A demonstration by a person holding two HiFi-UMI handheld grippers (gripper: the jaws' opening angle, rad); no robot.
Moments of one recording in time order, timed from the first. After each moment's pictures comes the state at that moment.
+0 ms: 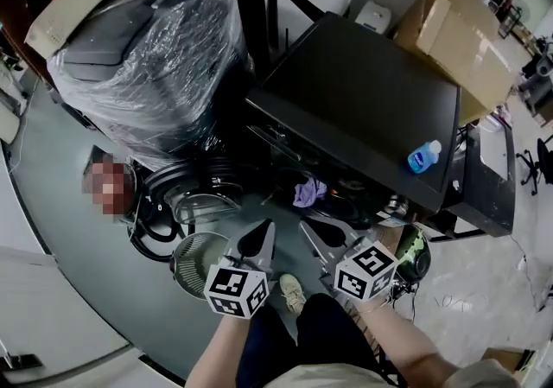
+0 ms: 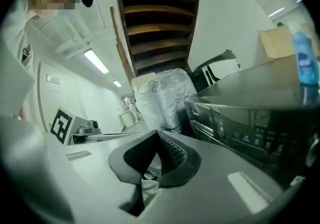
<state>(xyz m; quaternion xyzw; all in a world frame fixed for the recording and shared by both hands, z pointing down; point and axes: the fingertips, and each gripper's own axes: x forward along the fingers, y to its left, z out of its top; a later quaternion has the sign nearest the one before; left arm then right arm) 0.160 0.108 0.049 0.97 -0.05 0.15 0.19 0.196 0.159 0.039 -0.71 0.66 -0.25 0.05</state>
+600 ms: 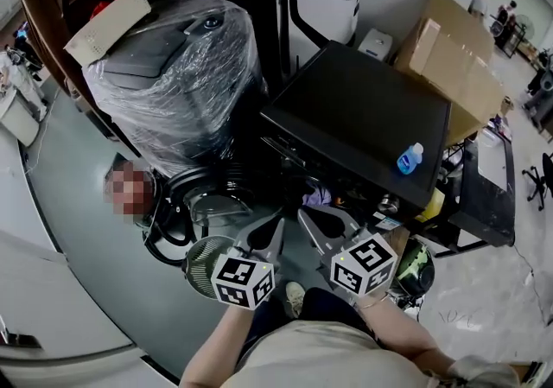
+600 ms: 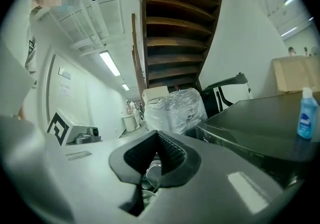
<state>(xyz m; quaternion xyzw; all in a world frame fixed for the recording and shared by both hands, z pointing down) 0.136 0.144 -0.026 0.98 -0.04 0.12 0.15 0.165 0.170 -0.062 -0.72 0.68 -0.16 0.03</state>
